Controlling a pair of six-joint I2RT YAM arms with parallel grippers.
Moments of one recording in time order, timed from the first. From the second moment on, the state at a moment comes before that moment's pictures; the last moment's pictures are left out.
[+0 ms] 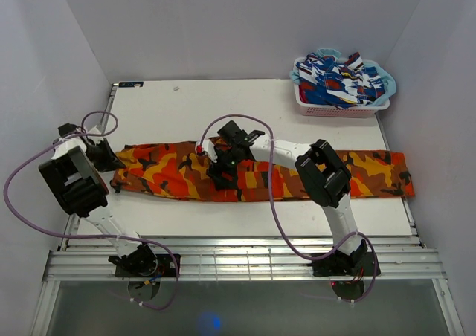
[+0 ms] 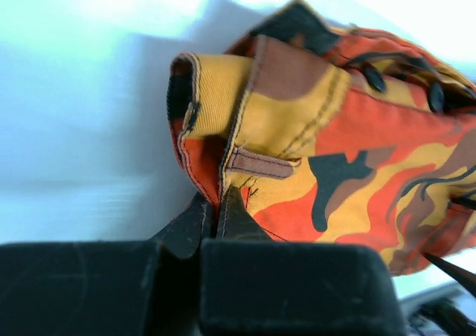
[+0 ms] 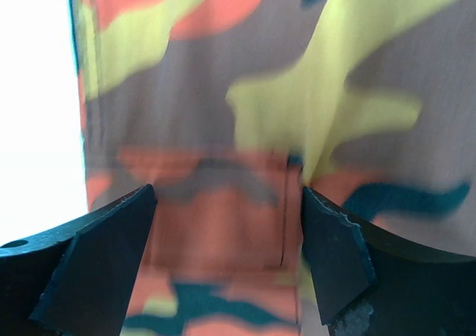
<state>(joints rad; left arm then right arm) 0.60 1.89 1.27 -0.70 0.51 0.09 0.84 2.14 1.57 -0.46 -0.57 -0.52</state>
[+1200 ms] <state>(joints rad) 0.49 2.26 1.86 -0.81 0.32 0.22 0.51 1.91 1.26 -0.56 -0.35 -0.64</state>
